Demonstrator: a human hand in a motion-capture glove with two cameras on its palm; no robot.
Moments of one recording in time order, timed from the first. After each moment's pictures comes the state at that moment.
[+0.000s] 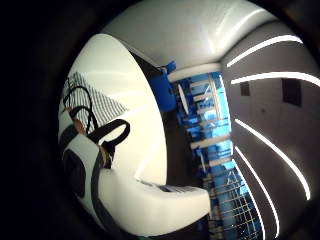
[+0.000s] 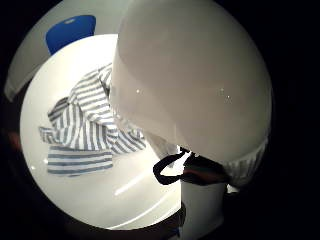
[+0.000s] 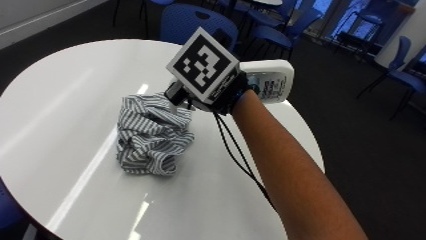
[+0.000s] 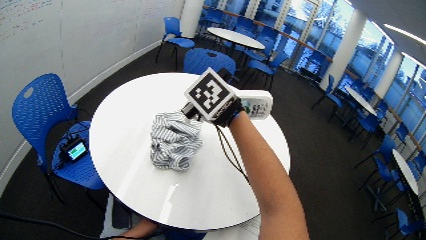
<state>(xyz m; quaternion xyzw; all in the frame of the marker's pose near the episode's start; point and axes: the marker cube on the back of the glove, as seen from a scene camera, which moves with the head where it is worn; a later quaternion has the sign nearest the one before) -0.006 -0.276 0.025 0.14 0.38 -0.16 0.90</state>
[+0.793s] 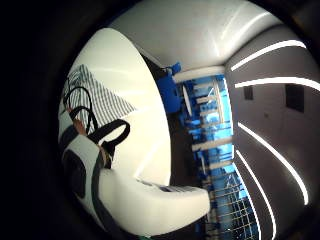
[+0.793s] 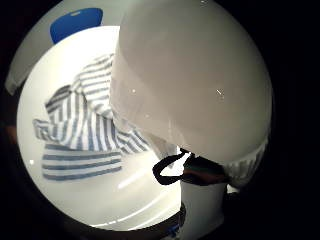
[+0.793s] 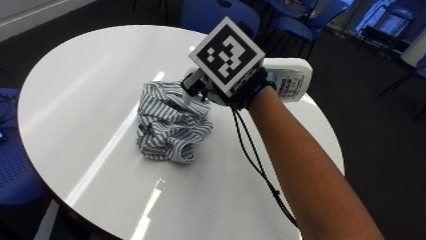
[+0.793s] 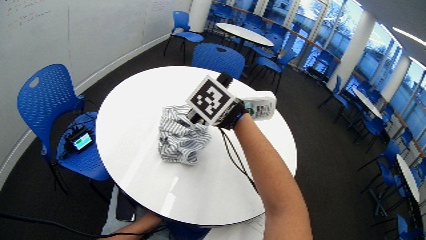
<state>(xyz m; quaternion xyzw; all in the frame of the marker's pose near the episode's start) 0.016 -0.265 0.010 0.14 0.36 -0.15 0.91</state>
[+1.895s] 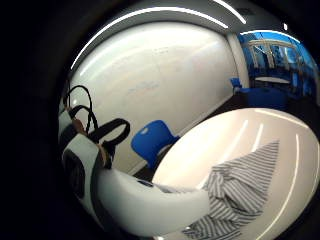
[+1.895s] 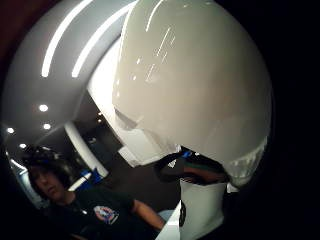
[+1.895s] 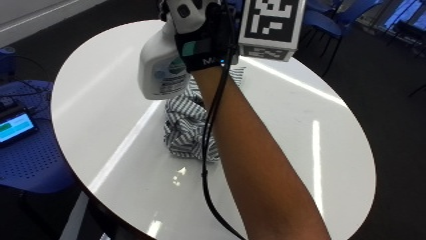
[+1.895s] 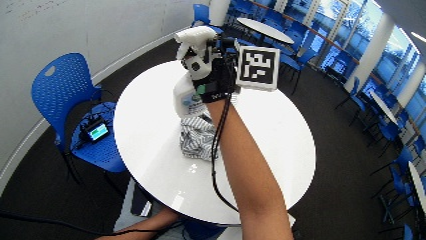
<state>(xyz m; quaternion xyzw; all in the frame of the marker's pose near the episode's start) -0.053 -0.282 -0.107 0.42 -0.37 -0.05 0.83</state>
